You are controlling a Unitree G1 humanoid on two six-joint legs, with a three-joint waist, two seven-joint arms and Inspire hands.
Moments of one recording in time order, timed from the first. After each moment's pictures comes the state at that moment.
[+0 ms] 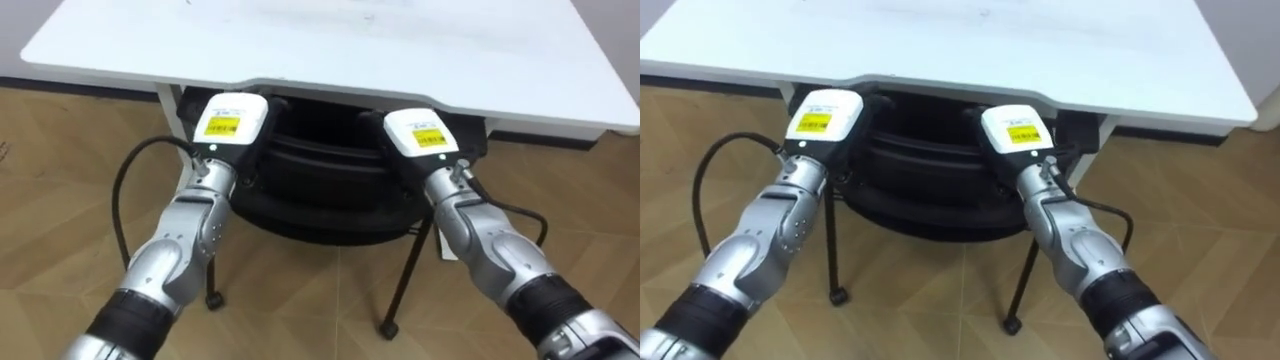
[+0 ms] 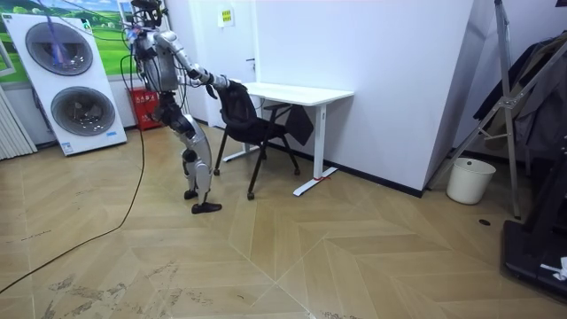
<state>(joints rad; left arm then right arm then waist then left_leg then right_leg) -0.33 0.29 -0.34 0.33 1.02 0.09 0.12 -0.46 -0.34 0.48 0.57 -0.91 0.00 -0.15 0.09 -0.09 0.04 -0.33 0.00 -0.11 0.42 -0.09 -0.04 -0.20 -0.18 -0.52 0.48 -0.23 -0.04</state>
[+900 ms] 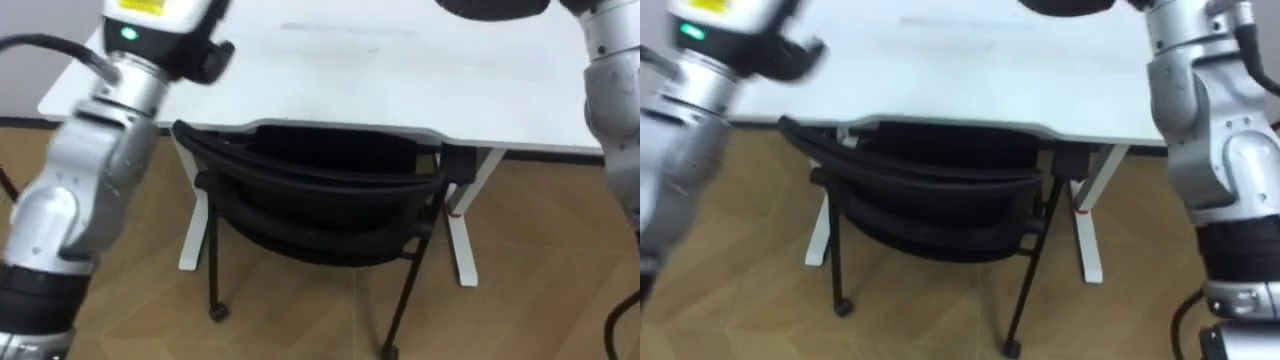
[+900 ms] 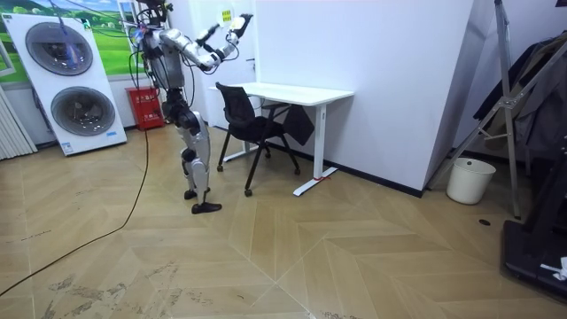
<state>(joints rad) -0.42 0.53 0.05 -0.12 0.97 -0.06 0.27 -0.50 -0.63 -0.08 0.01 -0.77 -0.11 -0.33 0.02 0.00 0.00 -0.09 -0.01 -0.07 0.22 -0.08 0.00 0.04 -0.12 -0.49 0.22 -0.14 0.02</state>
